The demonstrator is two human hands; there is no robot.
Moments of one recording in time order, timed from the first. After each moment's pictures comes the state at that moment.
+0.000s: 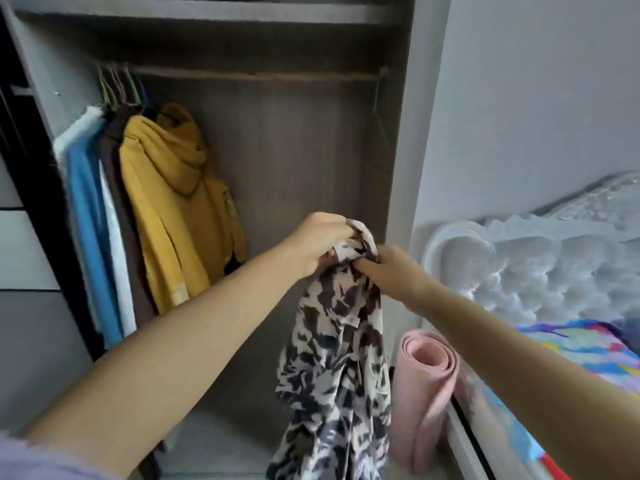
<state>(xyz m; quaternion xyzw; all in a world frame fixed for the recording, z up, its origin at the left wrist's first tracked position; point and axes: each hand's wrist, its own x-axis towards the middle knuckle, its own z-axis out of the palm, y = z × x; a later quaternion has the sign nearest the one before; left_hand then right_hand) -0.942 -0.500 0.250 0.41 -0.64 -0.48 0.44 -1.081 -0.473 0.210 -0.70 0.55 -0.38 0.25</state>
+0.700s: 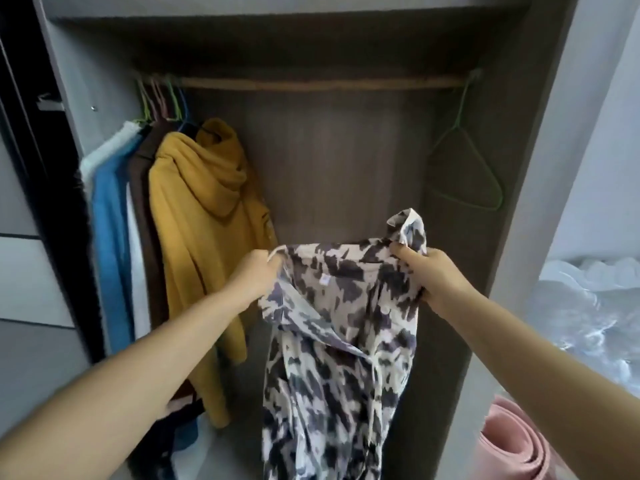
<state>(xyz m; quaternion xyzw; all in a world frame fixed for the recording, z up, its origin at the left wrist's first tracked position) -0.778 -0.709 0.181 0.64 -0.62 -0.18 0.42 -1.051 -0.662 0.216 -0.49 0.49 -0.55 0.46</state>
